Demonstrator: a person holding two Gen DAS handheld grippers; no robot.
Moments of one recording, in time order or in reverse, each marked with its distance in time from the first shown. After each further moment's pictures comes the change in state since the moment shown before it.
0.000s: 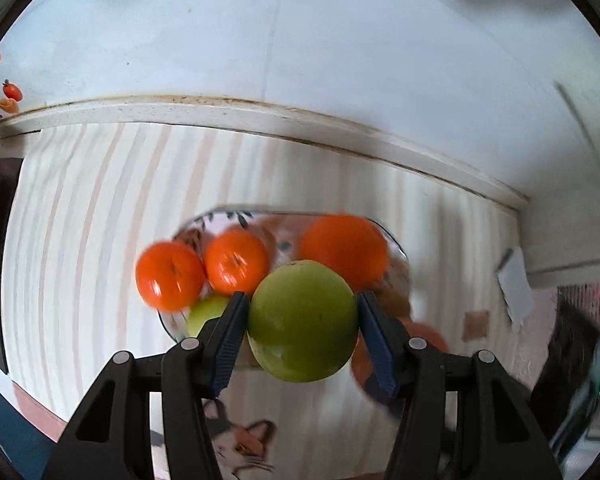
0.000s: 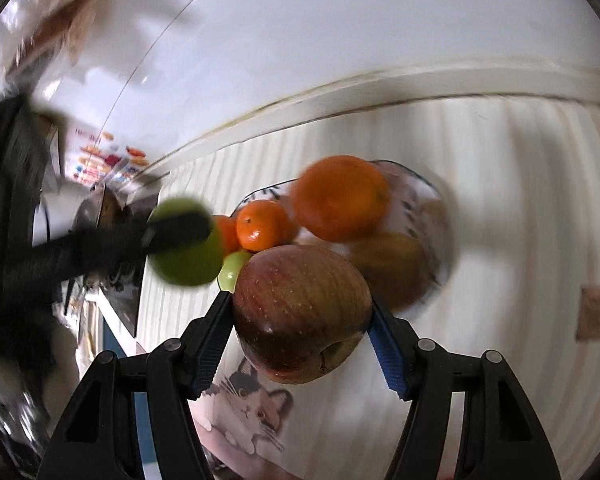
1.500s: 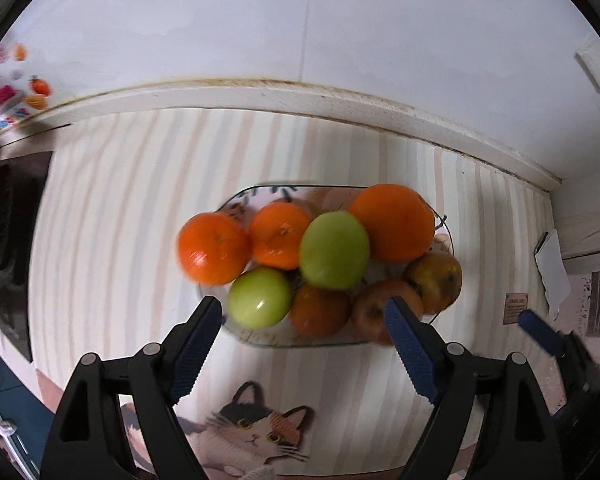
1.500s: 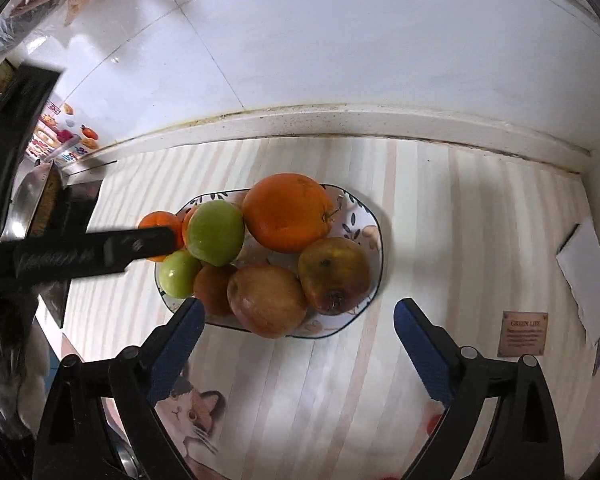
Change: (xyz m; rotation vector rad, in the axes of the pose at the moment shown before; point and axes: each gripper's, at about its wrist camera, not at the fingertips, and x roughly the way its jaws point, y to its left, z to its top) left arm -0.003 -0.006 -0.034 0.010 -0.027 0.146; right arm -0.046 0.015 -0.023 -0.096 -0.088 -0.308
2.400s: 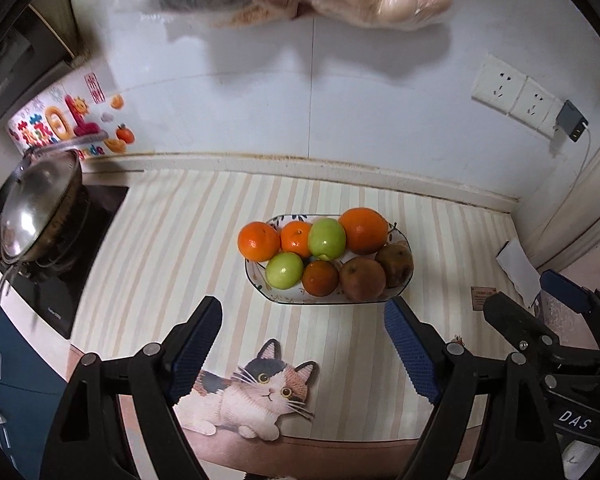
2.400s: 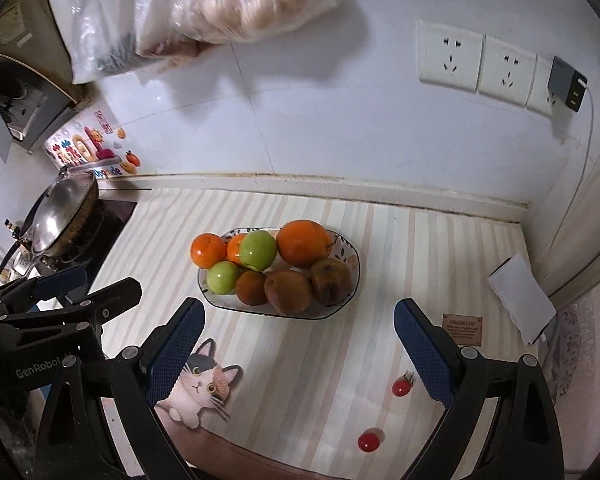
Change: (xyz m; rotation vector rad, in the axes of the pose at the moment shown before) left arm -0.144 -0.012 -0.124 0.013 -0.357 0.054; right arm -0.163 0.040 -0.057 -0.105 -0.240 -0.039
